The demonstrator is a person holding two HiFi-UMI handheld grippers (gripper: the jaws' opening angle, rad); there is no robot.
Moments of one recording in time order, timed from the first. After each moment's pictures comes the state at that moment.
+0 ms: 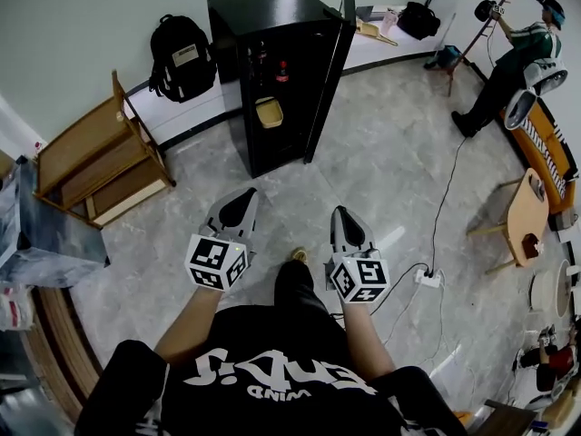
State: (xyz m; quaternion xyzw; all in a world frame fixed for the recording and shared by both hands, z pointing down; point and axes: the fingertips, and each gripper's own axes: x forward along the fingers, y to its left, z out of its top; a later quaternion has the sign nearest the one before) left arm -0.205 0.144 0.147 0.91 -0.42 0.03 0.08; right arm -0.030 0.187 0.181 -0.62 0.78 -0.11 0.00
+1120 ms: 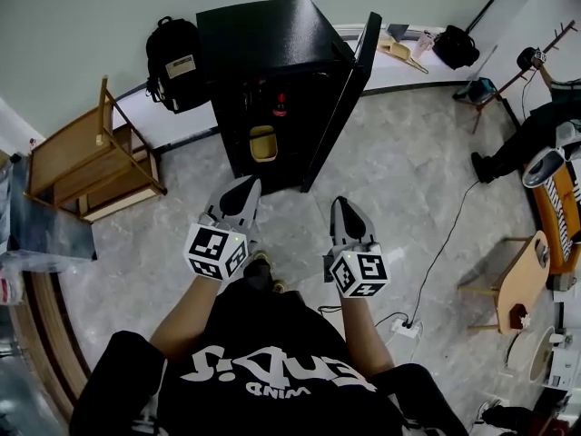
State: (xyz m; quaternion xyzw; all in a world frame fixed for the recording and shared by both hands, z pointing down) left arm -0.107 -0.109 0.131 0.87 -0.48 0.01 0.08; right arm 0.065 -0.088 0.160 -0.55 0.82 -0.12 0.00
